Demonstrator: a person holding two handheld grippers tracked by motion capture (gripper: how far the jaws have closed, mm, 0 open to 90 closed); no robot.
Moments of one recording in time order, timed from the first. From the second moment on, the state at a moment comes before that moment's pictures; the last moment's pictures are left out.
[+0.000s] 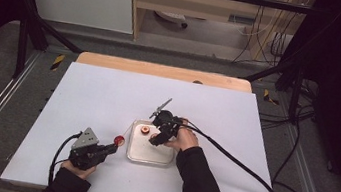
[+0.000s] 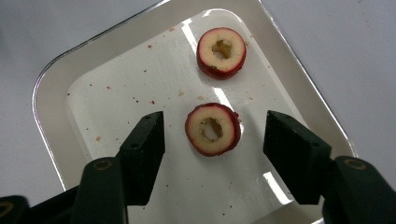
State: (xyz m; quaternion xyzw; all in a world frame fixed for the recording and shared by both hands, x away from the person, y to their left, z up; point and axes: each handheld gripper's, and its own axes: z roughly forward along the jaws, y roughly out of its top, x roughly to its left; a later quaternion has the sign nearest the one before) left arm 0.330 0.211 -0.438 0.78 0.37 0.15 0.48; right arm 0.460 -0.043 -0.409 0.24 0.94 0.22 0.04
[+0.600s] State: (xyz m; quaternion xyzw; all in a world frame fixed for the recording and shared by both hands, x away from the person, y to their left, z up) left arm 0.330 0.210 -0.438 0.79 0.37 0.15 0.47; right arm 0.467 -0.040 -0.419 0.24 0.95 0.21 0.01
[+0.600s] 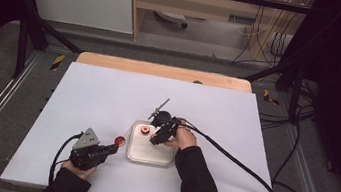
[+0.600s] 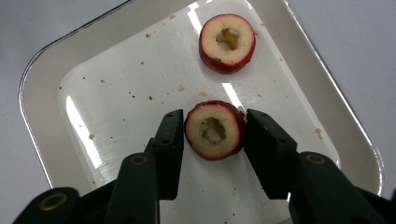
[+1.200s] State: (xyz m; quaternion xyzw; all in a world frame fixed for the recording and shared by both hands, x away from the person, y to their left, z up) left arm 0.328 0.209 -0.437 0.78 0.36 0.15 0.48; right arm 0.456 -0.053 -0.385 0.33 0.90 0.29 -0.01
